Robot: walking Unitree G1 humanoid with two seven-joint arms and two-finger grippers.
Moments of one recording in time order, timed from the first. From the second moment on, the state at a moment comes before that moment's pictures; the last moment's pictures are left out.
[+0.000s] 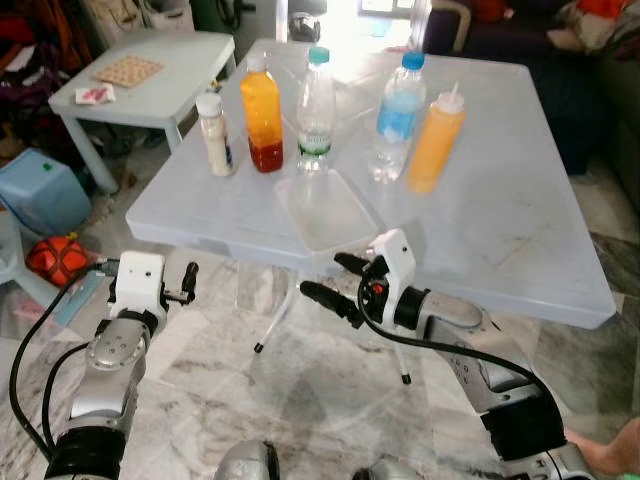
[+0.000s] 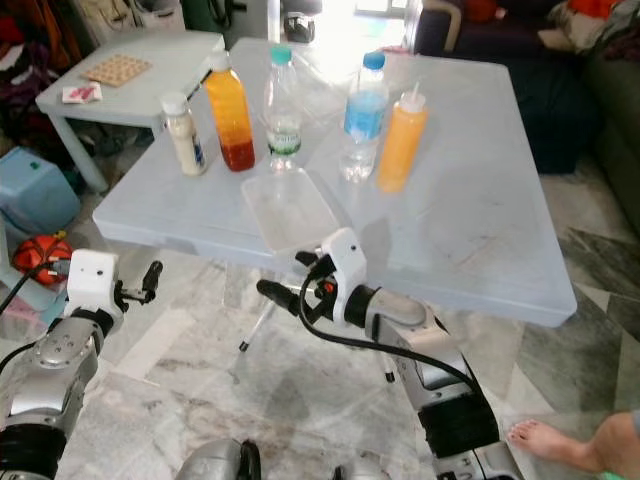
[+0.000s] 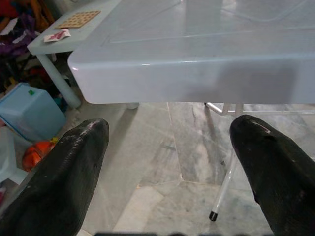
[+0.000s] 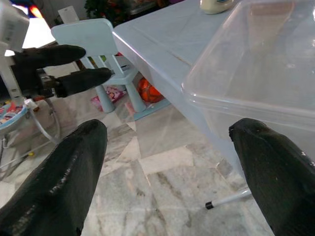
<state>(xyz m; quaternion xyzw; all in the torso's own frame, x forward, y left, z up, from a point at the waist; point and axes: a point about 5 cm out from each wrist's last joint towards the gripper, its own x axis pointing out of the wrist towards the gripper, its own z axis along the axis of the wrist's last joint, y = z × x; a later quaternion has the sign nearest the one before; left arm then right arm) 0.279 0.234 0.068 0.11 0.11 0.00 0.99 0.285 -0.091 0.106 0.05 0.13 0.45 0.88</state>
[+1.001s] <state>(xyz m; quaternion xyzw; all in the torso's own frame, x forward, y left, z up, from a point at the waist) 0.278 0.233 0.065 0.13 0.11 0.00 0.99 0.280 -0.052 0.120 0.15 0.09 0.53 0.83</state>
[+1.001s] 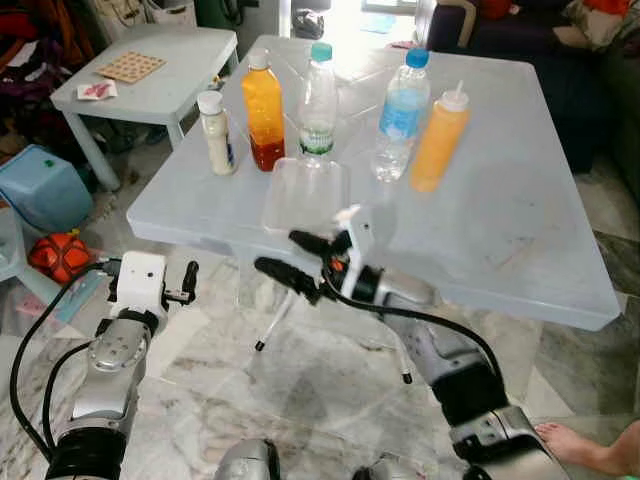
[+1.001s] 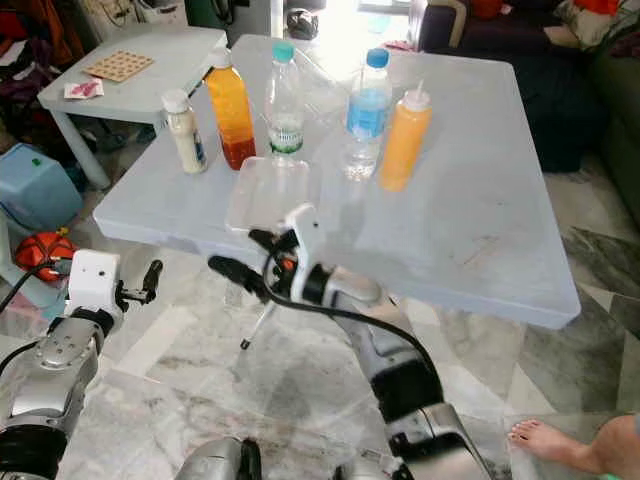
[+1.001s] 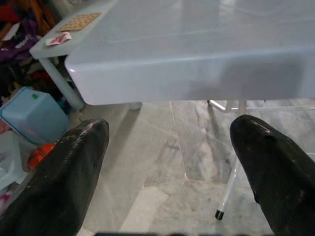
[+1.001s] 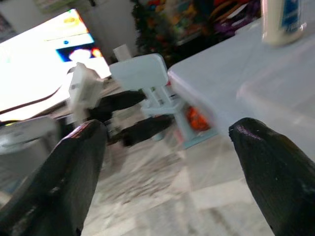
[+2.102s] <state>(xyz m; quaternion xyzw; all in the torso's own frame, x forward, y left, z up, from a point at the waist) 0.287 0.201 0.097 0.05 0.01 -0.06 1.00 0.317 -0.186 0.168 0.16 -0.04 0.05 0.98</state>
